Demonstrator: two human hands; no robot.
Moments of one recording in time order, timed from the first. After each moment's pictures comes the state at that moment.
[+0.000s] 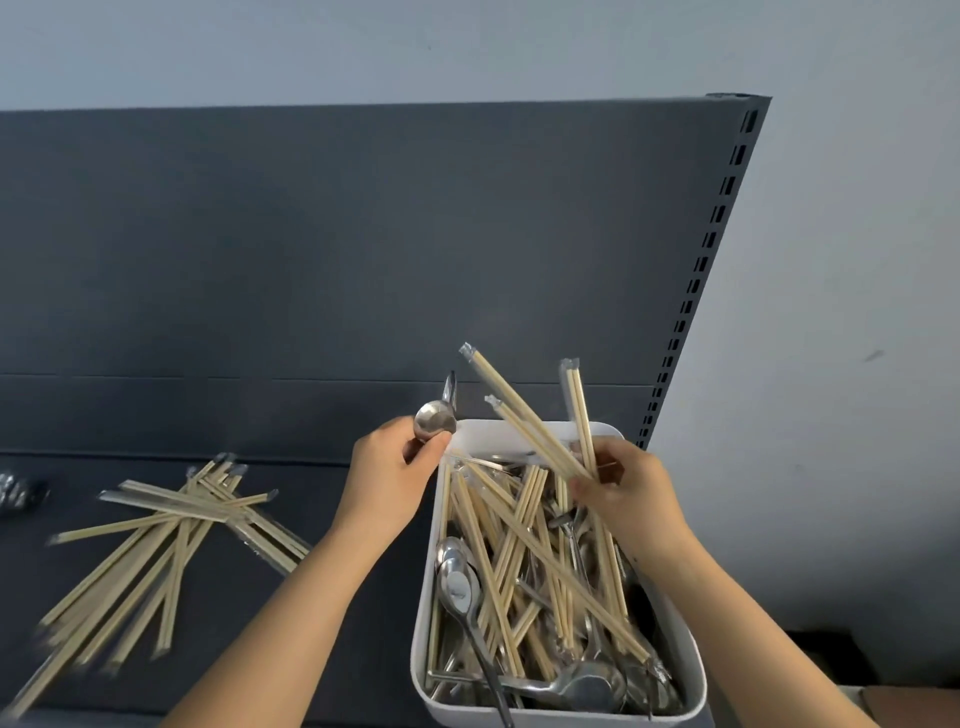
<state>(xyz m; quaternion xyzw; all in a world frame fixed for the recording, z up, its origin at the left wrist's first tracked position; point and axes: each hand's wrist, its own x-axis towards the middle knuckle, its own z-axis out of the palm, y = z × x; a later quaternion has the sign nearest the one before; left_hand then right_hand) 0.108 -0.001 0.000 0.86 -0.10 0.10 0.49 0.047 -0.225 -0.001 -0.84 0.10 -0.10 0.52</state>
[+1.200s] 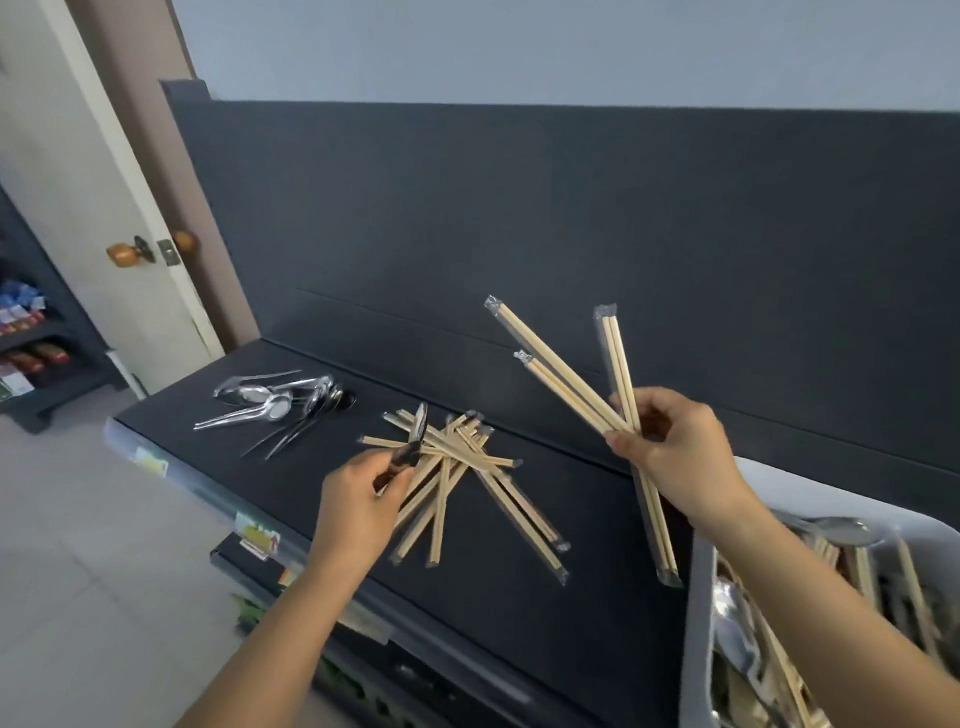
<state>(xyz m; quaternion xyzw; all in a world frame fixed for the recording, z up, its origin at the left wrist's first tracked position) 0.039 0.267 -0.033 0.88 0.09 0.27 0.37 0.108 -0.005 0.041 -0.85 -0.11 -0.05 0.52</state>
